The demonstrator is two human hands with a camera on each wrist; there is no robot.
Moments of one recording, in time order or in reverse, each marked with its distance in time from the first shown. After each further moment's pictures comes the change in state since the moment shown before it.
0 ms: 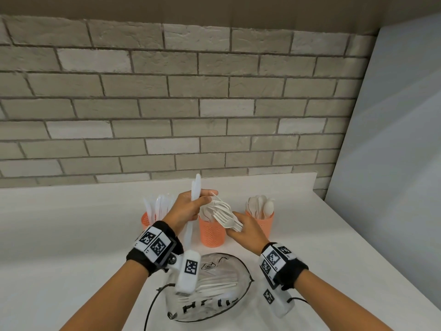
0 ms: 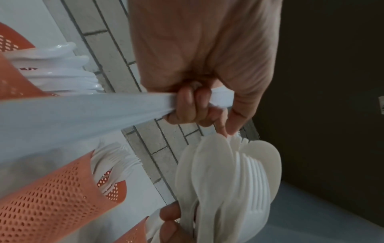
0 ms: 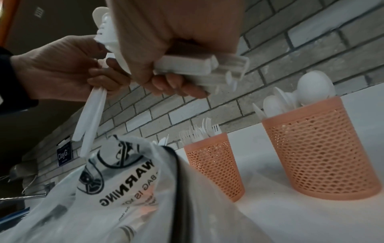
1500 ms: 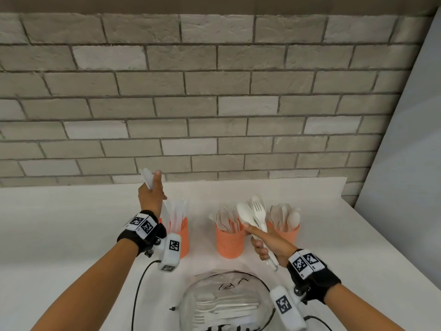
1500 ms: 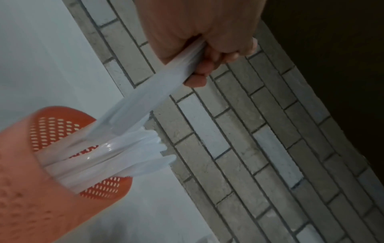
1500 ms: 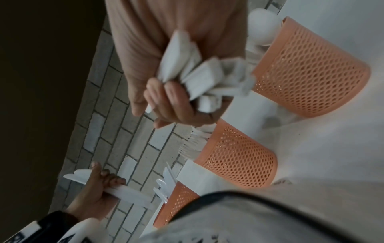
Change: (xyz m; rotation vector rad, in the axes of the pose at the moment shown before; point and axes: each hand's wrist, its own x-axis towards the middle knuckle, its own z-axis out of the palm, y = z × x) left_hand 0.079 -0.044 -0.111 -0.035 0.795 0.026; right_hand 0.028 0.006 -0.009 0.693 -0.256 0.521
